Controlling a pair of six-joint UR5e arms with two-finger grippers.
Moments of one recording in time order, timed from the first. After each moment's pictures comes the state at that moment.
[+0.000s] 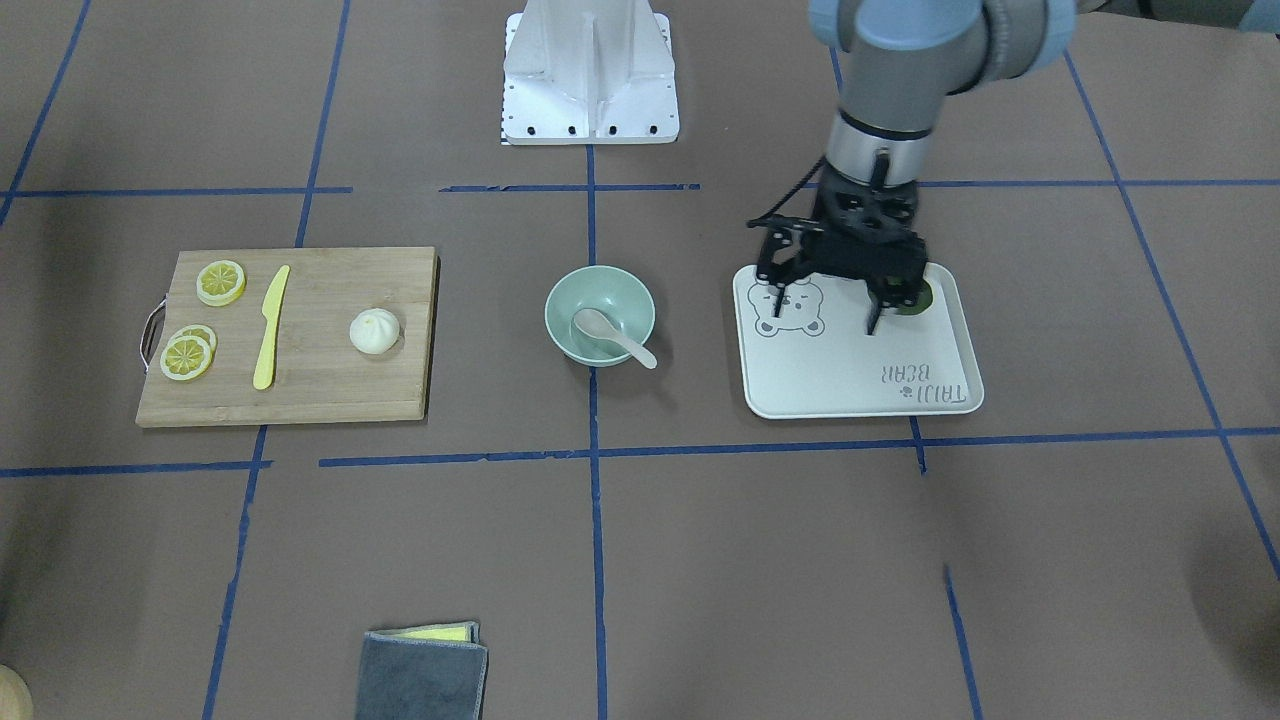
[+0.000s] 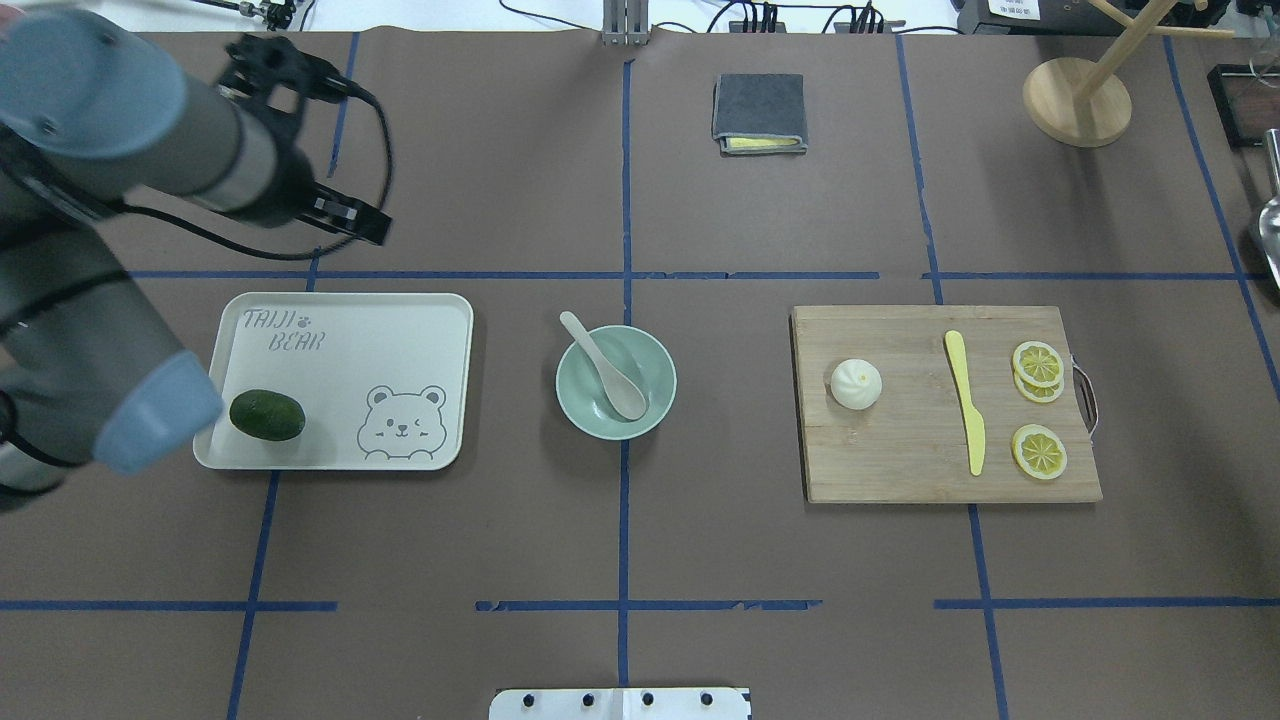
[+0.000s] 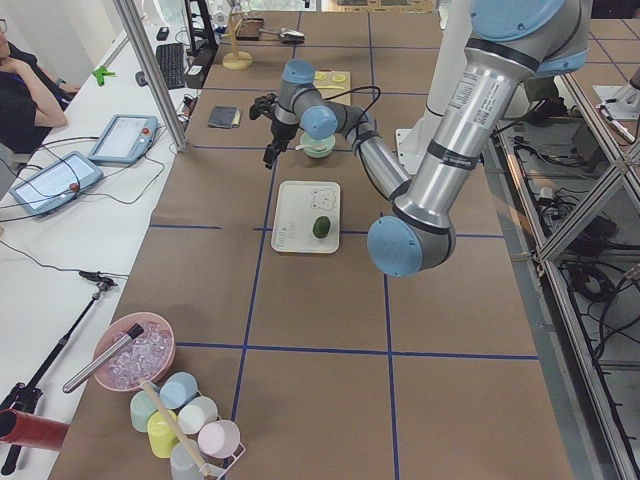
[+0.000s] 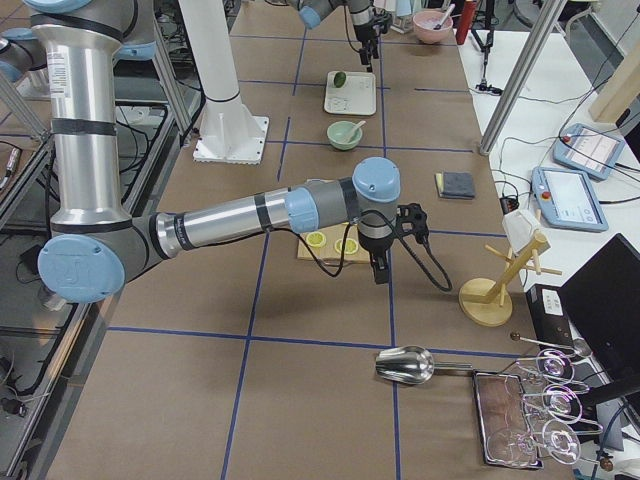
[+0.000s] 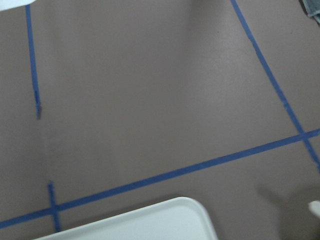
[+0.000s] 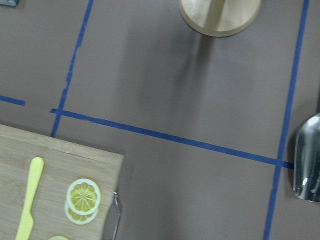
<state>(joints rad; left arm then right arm) -0.96 -1.95 -1.91 -1.61 -2.00 -0.46 1.43 -1.54 1.90 -1.57 2.40 0.13</state>
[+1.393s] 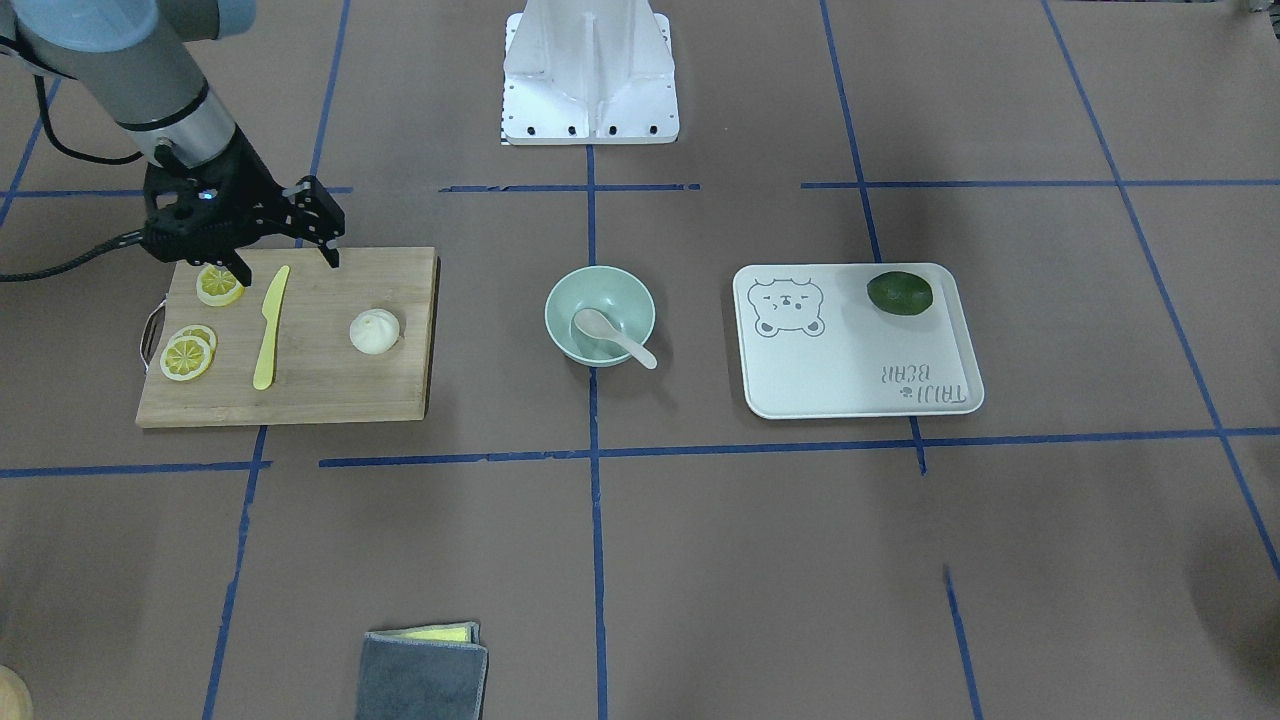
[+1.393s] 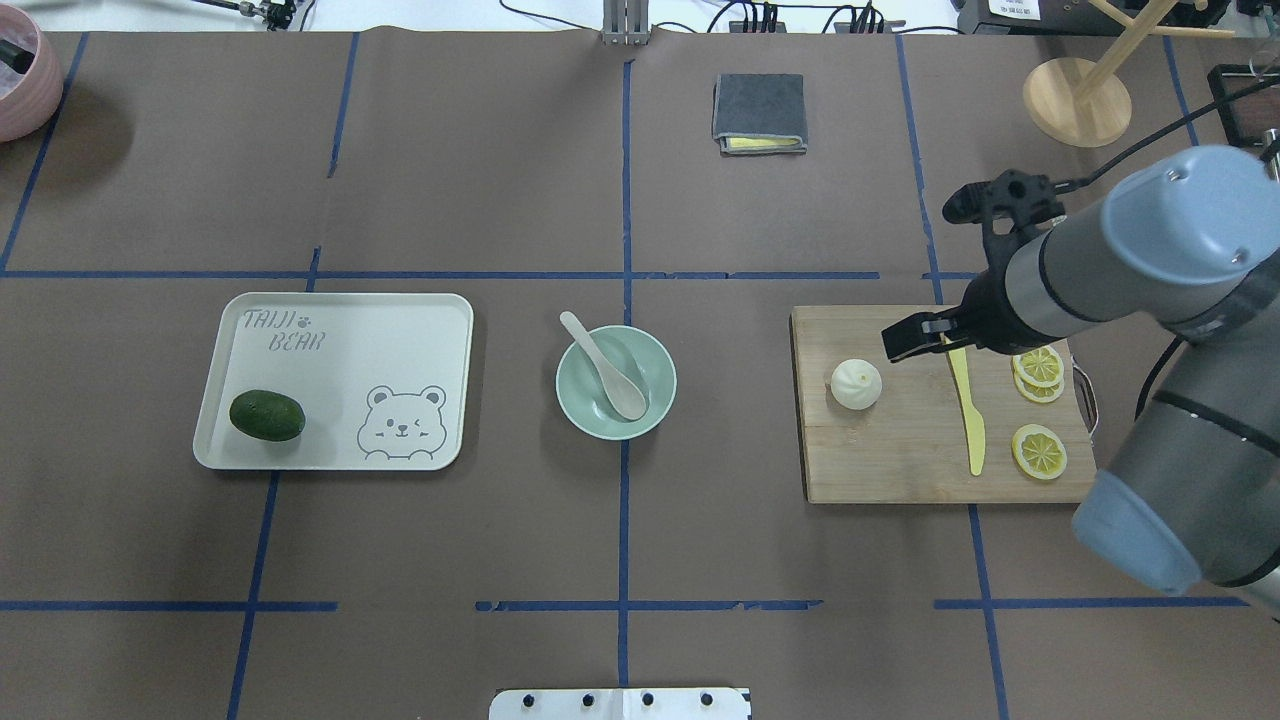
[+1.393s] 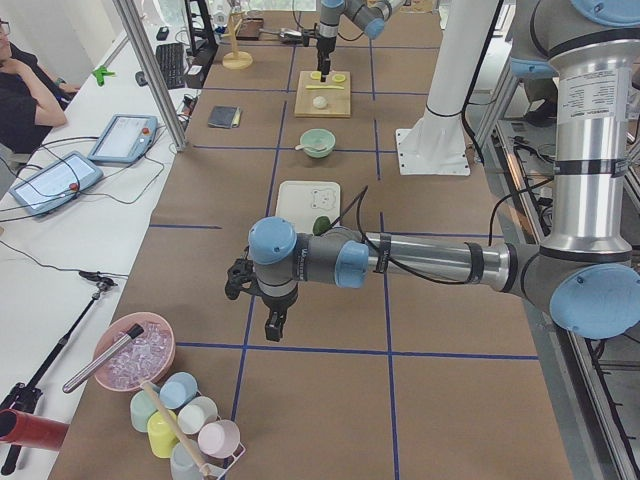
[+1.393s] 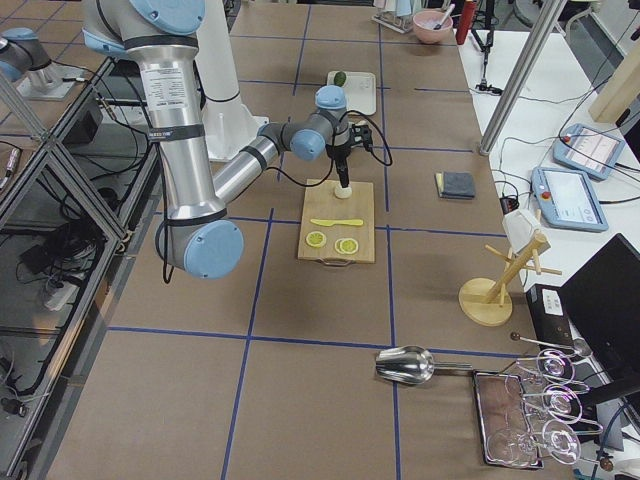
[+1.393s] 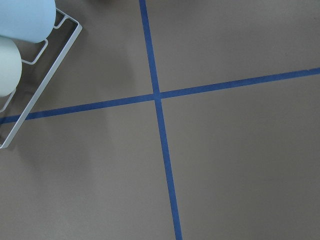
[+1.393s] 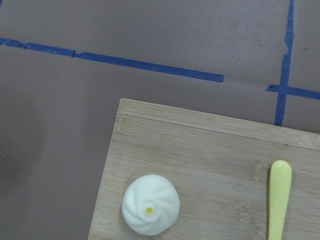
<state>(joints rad) -1.52 -1.51 -1.71 -1.61 -2.35 0.04 0.68 -1.37 1.97 -1.36 1.91 0.92</state>
